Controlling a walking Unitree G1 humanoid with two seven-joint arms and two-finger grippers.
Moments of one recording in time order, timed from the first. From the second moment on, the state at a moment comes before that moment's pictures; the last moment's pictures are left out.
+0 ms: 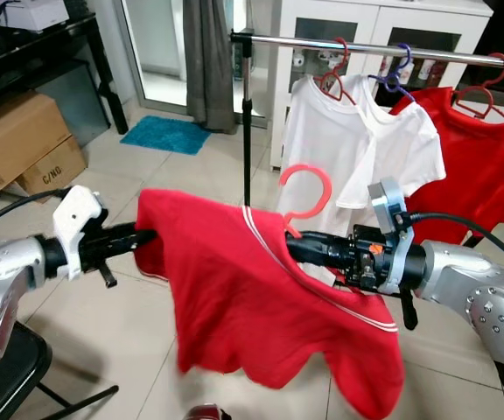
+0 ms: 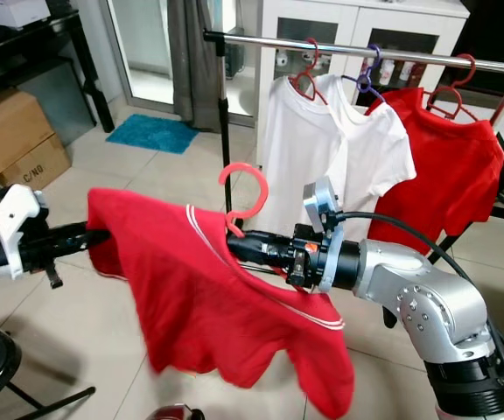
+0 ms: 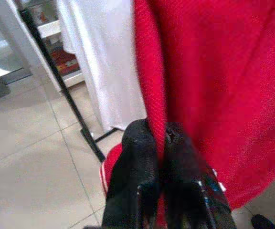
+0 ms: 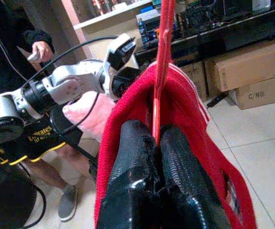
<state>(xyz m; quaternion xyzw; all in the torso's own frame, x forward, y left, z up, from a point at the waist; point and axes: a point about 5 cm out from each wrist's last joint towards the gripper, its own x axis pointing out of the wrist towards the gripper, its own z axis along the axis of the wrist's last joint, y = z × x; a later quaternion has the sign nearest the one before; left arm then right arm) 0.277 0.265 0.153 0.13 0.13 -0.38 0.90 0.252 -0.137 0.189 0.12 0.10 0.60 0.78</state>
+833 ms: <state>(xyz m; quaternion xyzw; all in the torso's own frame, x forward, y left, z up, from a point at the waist) 0.271 0.278 0.117 0.12 0.17 -0.21 0.95 0.256 -0.136 0.188 0.14 0.09 0.57 0.81</state>
